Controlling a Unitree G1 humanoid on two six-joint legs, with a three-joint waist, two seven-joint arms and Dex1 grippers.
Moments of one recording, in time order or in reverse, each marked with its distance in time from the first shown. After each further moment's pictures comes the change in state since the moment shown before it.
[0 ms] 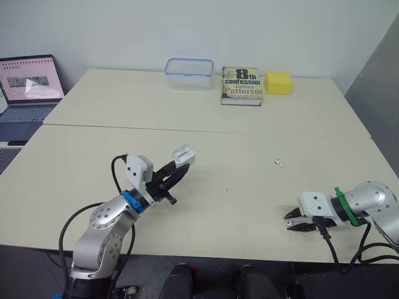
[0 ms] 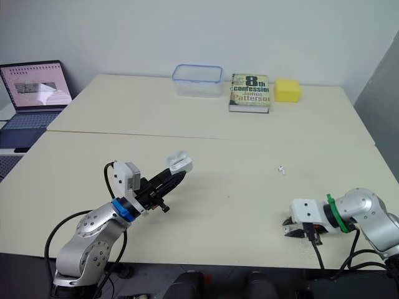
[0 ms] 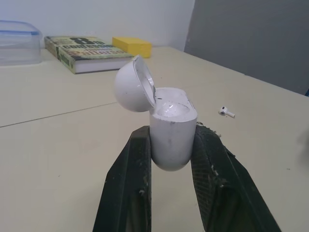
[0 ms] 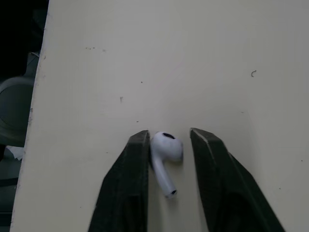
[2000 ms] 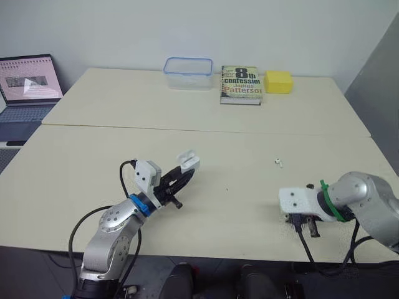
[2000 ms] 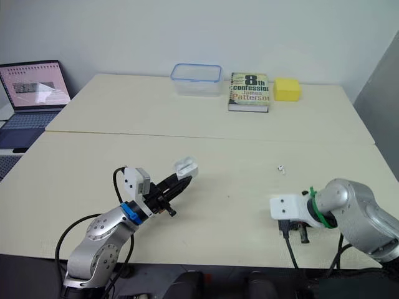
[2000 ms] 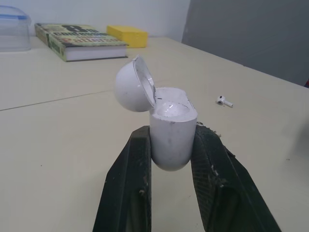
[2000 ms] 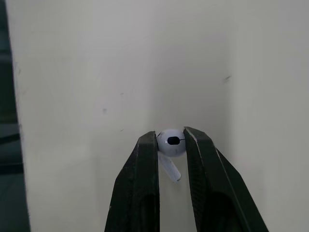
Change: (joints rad) left arm 0.009 -0.040 -0.052 0.037 0.059 -0.042 -0.003; right arm -0.230 -0.062 0.149 -0.501 -0.142 0.715 -0.068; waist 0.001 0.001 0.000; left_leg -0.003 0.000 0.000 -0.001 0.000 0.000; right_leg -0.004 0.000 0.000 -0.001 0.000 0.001
